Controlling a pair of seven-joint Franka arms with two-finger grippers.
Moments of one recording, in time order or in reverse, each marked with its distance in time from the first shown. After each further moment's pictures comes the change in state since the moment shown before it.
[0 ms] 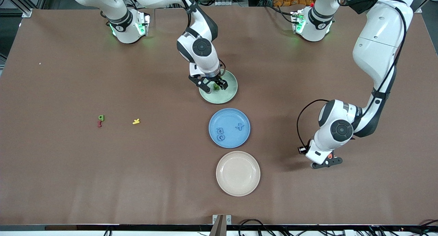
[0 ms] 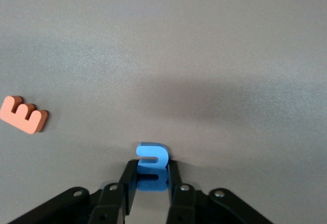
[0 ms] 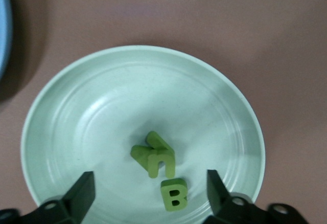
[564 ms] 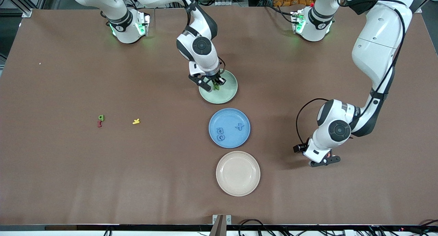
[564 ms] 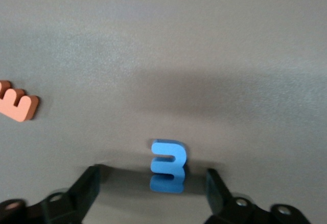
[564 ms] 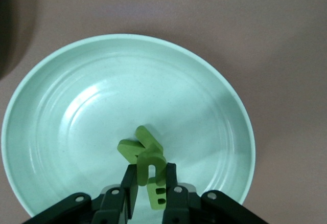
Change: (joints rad) left arm 0.002 0.005 -0.003 -0.017 0.000 -0.010 0.000; right arm 0.004 -0.008 0.008 -0.029 -0.001 0.010 -0.049
